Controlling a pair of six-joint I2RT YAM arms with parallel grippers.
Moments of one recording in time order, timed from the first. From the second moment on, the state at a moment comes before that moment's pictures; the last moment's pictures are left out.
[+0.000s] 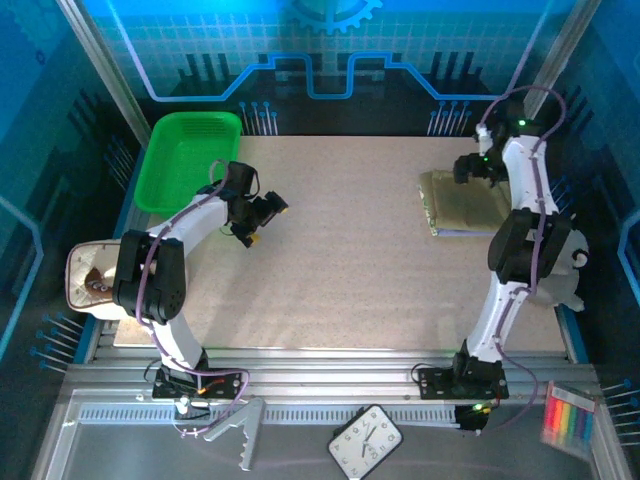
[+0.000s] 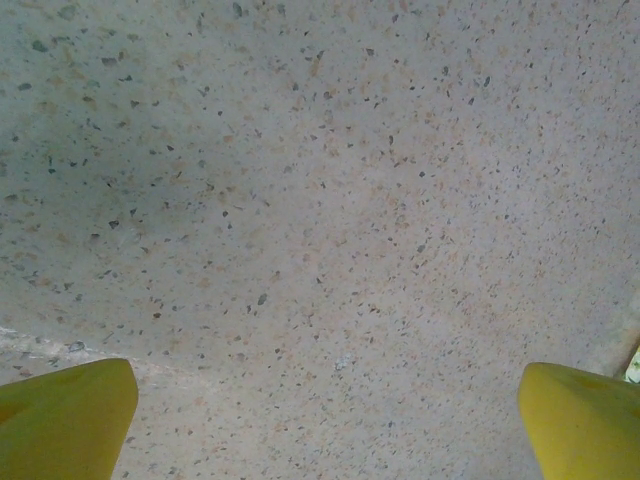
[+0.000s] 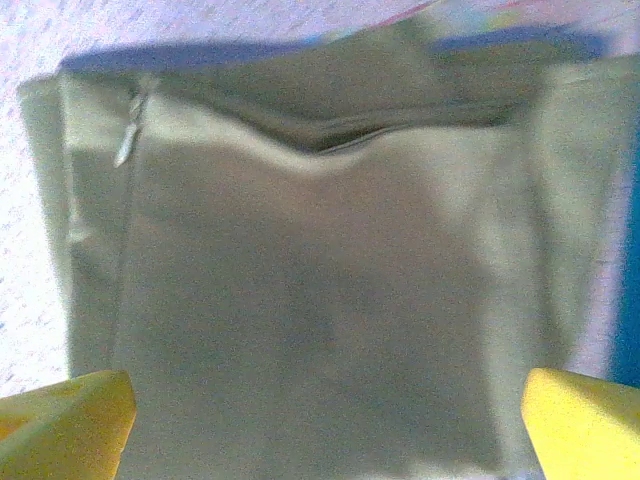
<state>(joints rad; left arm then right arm) -0.18 1.76 1.23 -0.58 0.26 -0.99 -0.18 2.10 2.07 -1.23 0.00 -0.17</state>
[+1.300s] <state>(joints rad) -0.18 1.79 1.23 -0.57 0.26 -0.98 -0.21 2.51 2.39 -1.29 0.00 -0.18</state>
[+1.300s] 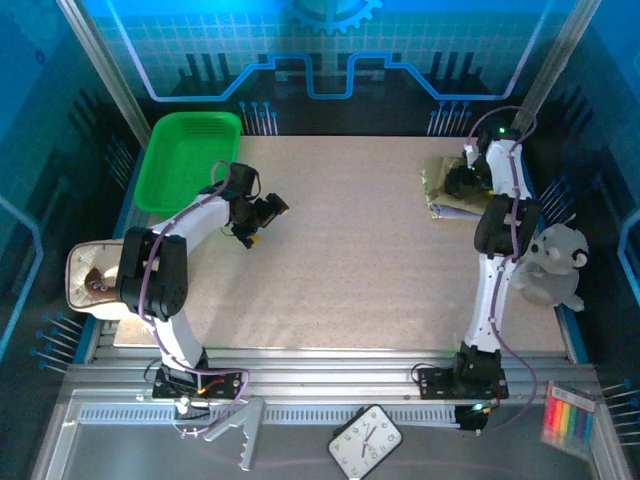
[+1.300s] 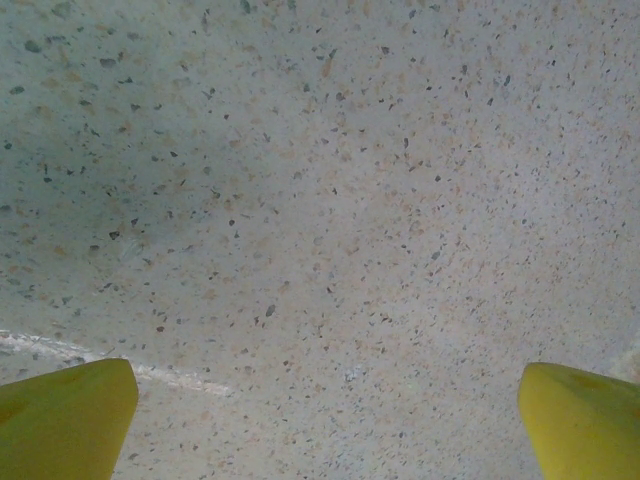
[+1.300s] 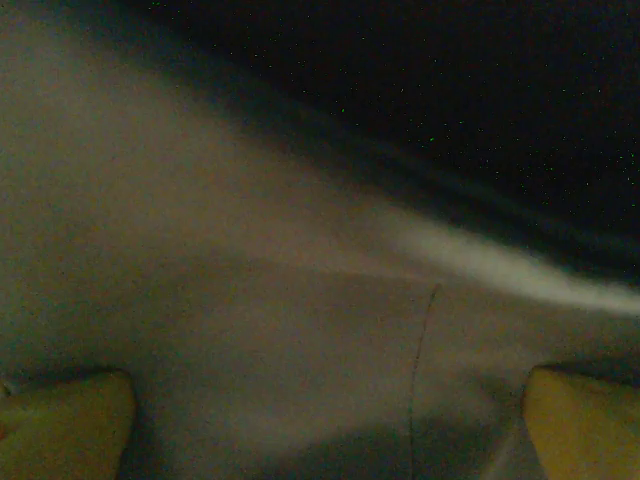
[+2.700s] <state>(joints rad) -0.17 1.68 1.14 -0.52 0.25 -0.97 -0.17 2.12 1.80 -1.13 0.07 -0.29</state>
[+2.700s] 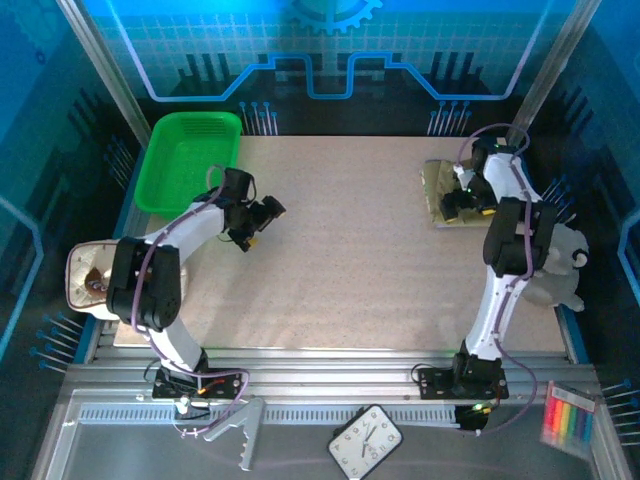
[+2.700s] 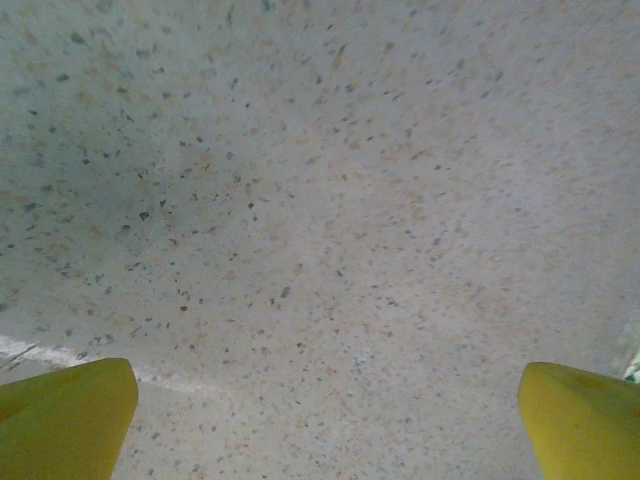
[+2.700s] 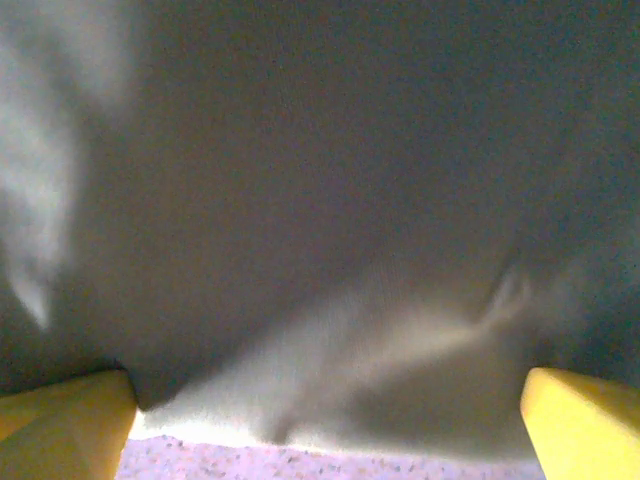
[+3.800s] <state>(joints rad) 0.09 1.22 0.60 -0.24 -0.51 -0.56 -0.14 1.15 0.39 0.13 -0.05 0.09</state>
